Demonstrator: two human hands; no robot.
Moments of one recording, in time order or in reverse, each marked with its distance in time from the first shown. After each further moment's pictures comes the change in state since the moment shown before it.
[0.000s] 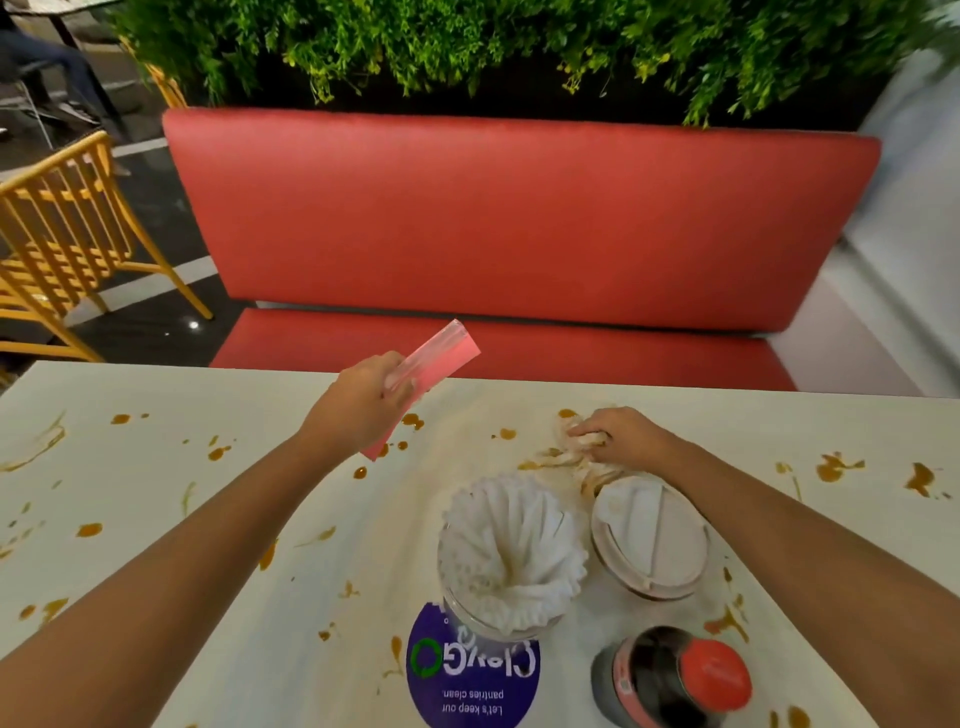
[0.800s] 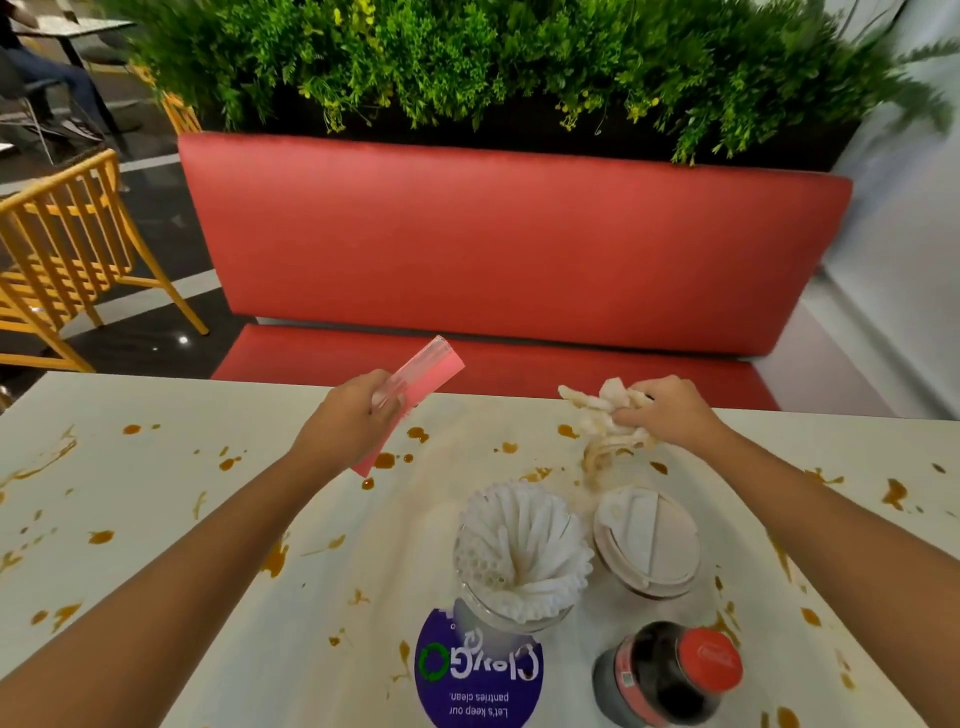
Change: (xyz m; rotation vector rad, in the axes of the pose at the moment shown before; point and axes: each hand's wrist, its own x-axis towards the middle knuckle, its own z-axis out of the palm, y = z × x) left_hand -0.014 -0.015 -0.013 -0.056 0.051 -0.028; right_hand -0.042 -0.011 -0.058 0.332 0.386 0.230
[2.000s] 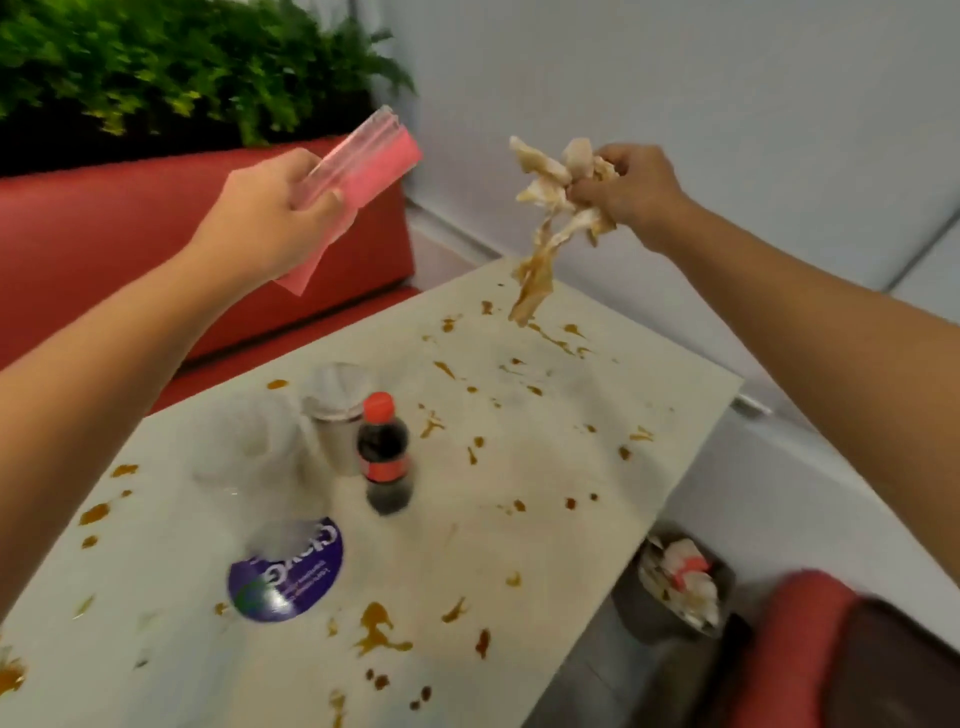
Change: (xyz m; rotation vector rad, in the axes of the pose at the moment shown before) left_hand -0.108 0.252 -0.040 -0.205 -0.060 0.861; right_hand -0.326 0.008 -0.198 0.265 0.871 0.373
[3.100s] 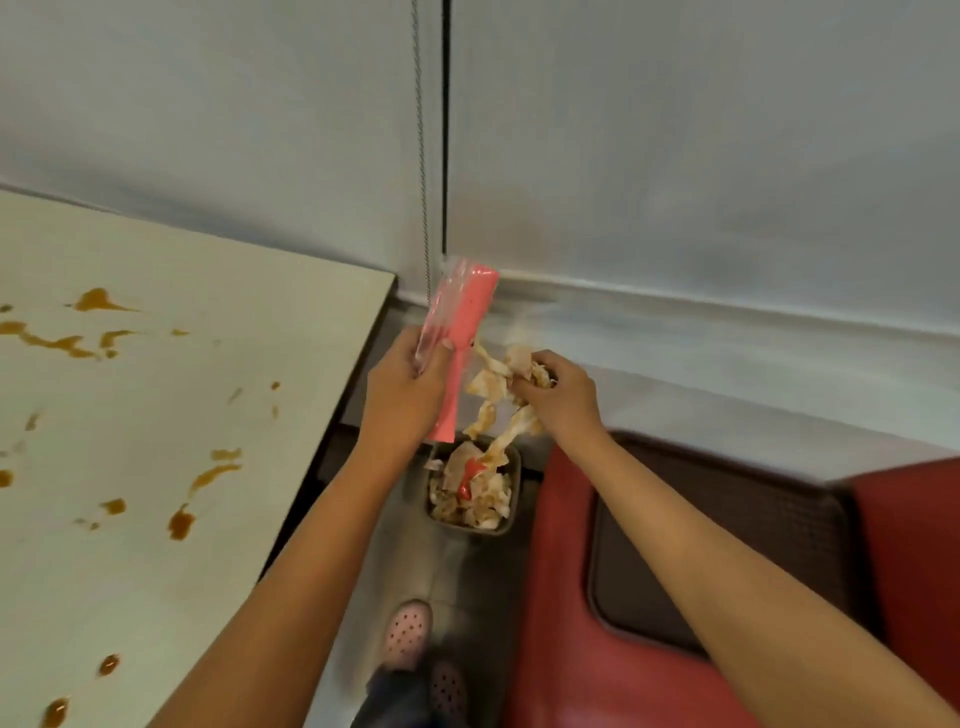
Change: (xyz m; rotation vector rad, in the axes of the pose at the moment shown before) left_hand -0.095 0.324 0.527 -0.620 -0.671 -0.134; right_hand -0.141 0.484 -0.173 0.135 0.297 0.676
